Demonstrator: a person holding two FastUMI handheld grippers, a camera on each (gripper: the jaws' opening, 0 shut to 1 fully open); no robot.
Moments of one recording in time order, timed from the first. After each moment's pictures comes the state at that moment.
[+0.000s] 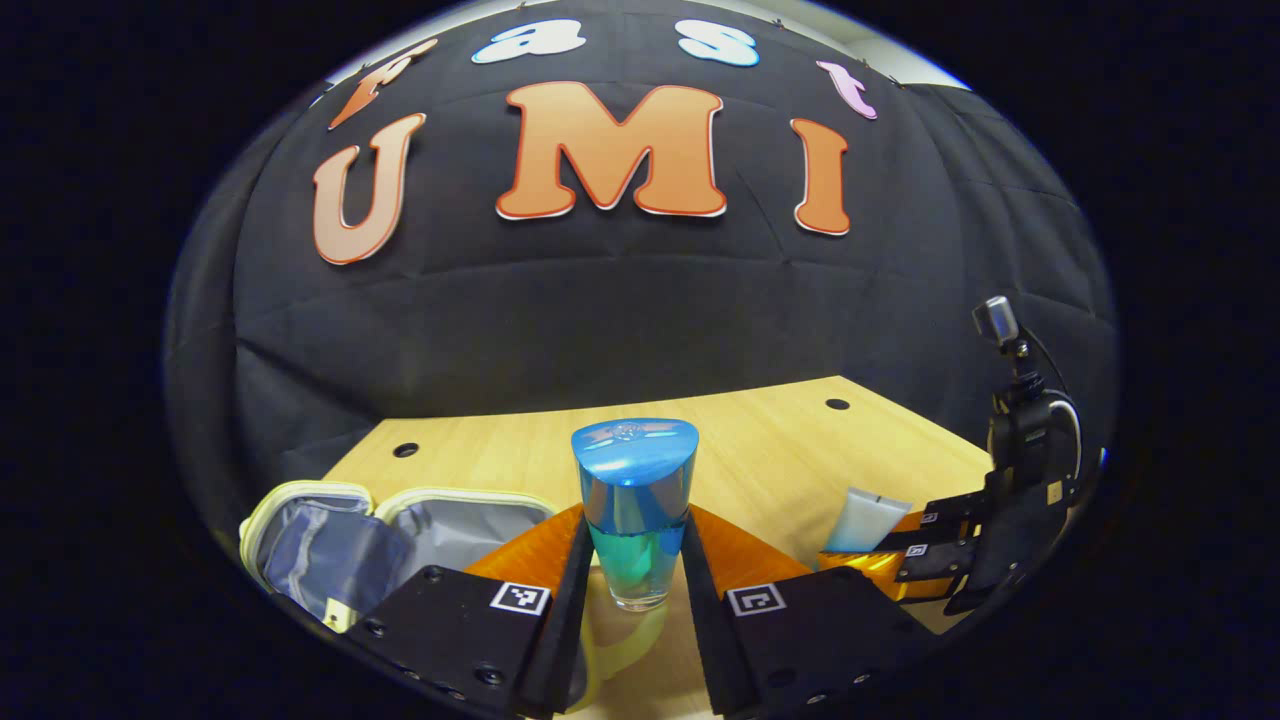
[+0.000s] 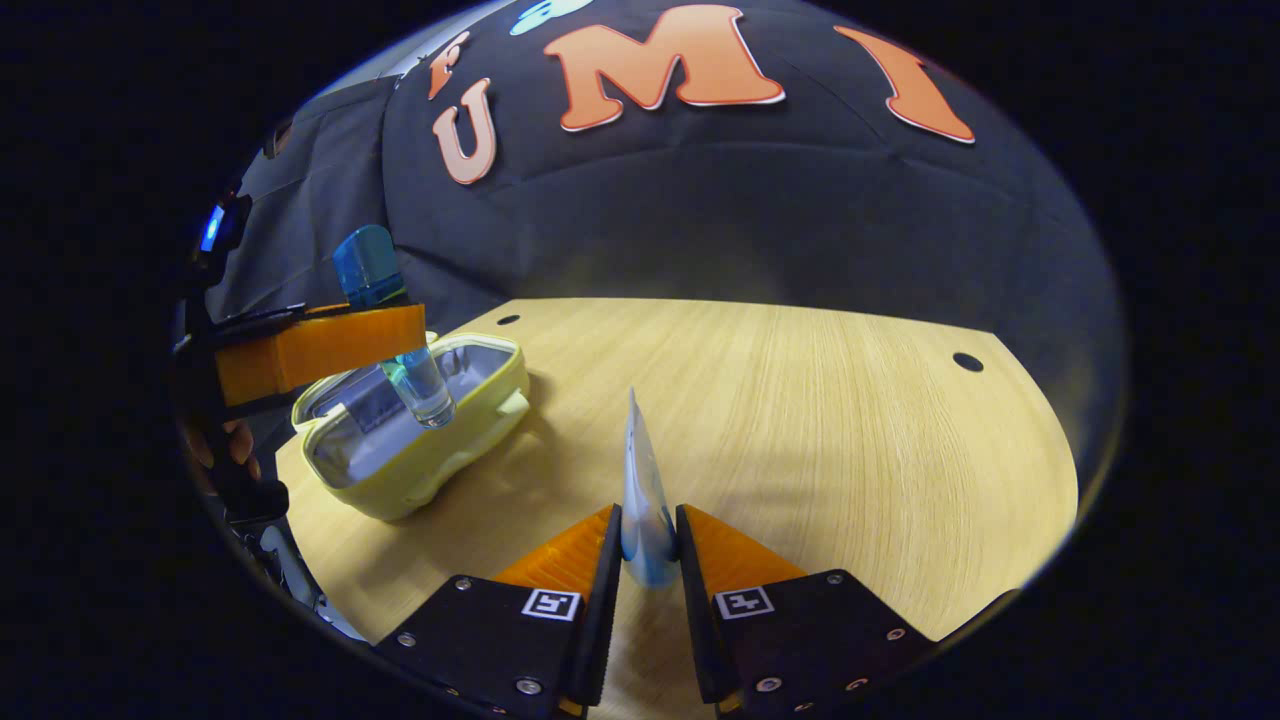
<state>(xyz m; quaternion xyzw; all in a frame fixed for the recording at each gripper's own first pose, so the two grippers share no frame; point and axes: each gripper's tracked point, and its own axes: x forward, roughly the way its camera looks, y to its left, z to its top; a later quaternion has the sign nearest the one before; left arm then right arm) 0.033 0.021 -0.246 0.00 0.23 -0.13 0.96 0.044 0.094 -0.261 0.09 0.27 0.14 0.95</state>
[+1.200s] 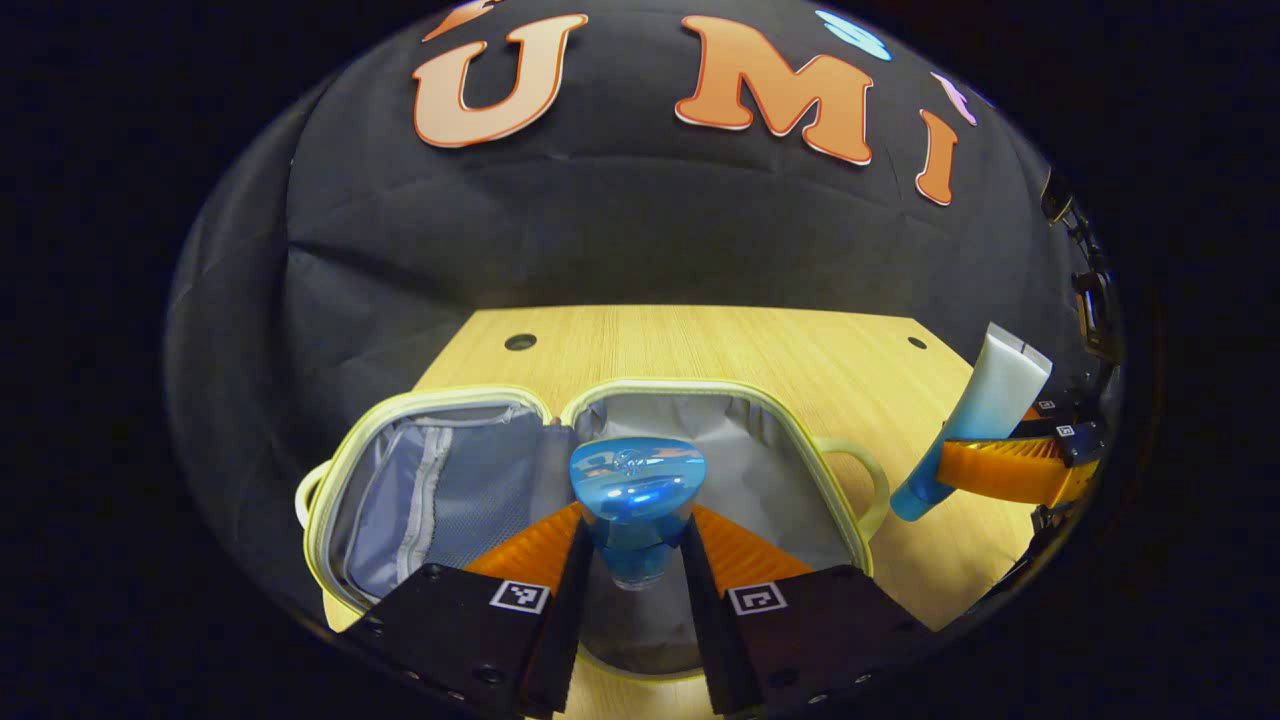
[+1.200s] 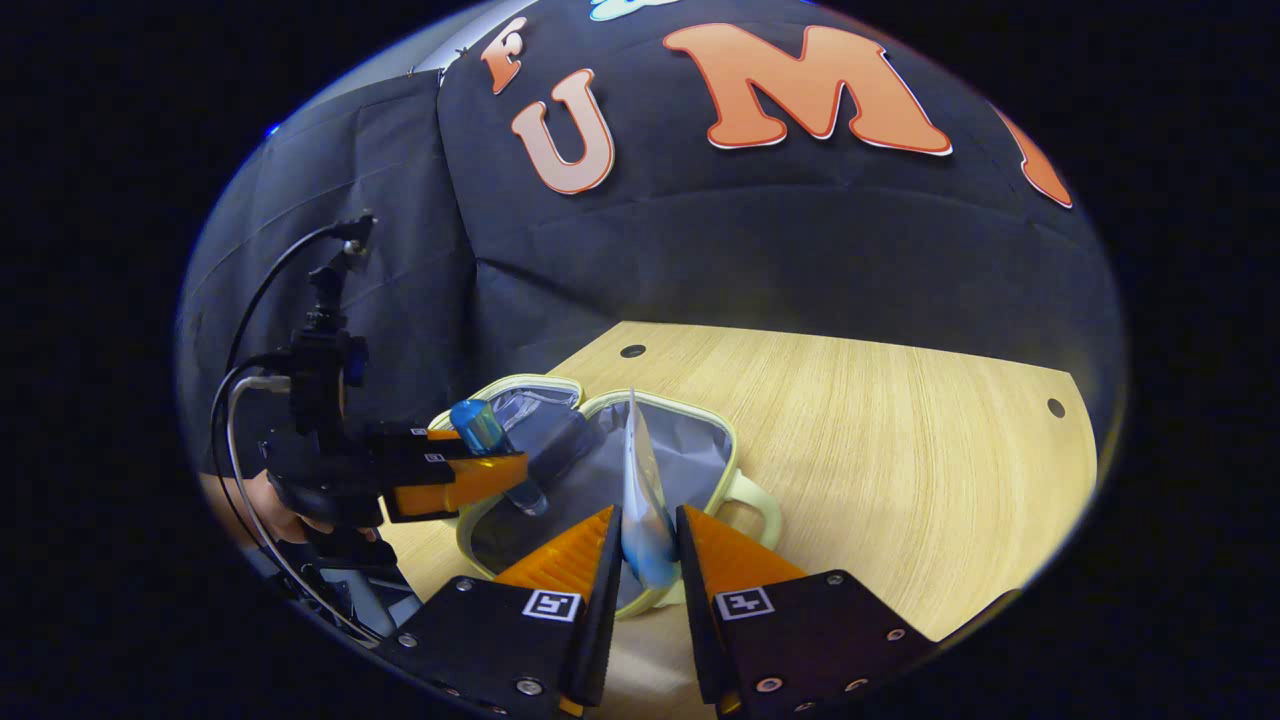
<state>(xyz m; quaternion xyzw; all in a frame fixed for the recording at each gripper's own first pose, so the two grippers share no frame) -0.001 0.230 -0.318 -0.02 0.40 -0.10 0.91 0.053 0.281 -0.155 0.11 0.27 0.21 0.93</state>
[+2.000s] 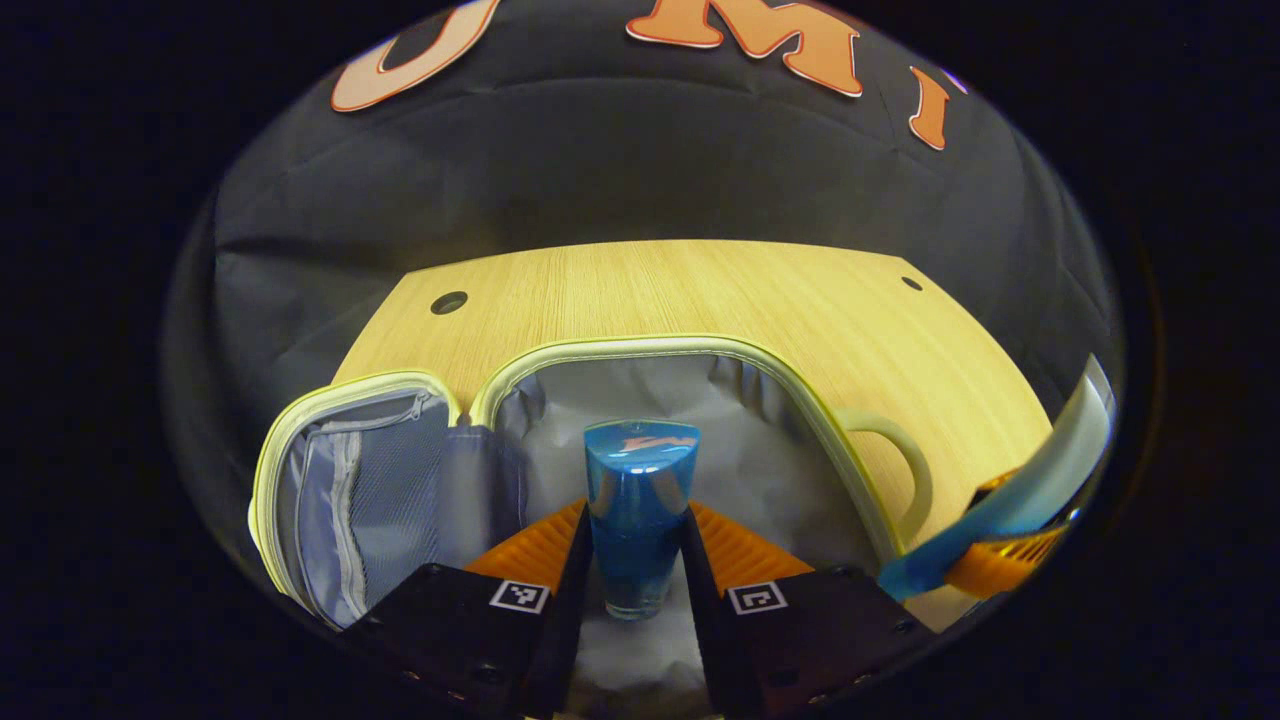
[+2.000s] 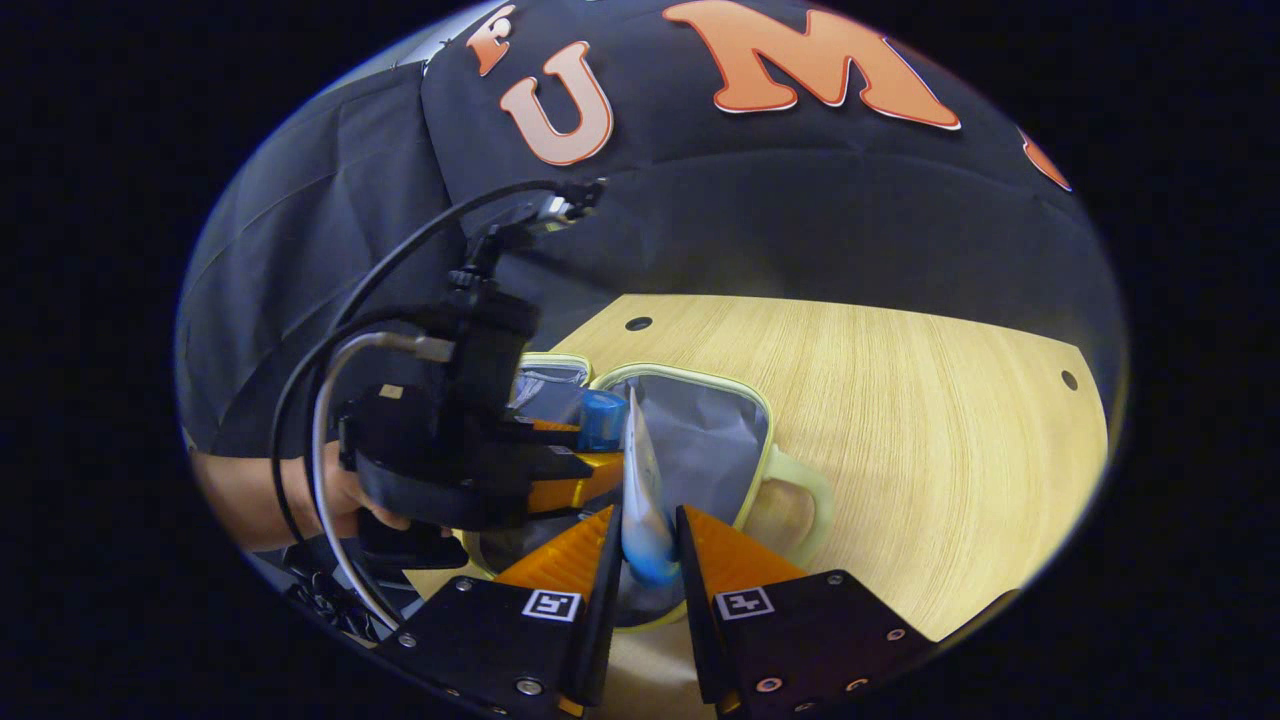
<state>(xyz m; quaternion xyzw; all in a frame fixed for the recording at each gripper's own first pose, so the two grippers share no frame) 0.049 0.189 -0.387 0.01 0.48 -0.15 0.87 0.061 0.319 -0.181 0.13 0.31 0.20 0.92</state>
